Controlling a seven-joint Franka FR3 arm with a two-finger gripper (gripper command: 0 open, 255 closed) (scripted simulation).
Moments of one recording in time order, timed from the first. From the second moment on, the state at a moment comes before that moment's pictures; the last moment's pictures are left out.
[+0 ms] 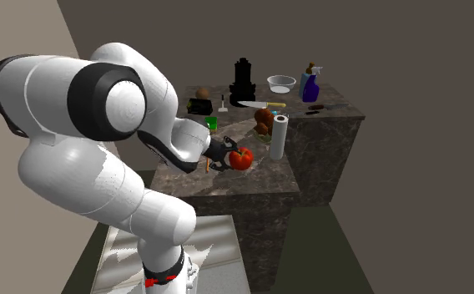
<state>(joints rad) -0.56 -0.40 0.02 -2.86 -1.47 2.51 0.22</state>
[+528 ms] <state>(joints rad) -0.53 -0.53 0.00 -2.86 -1.32 2.47 0.03</state>
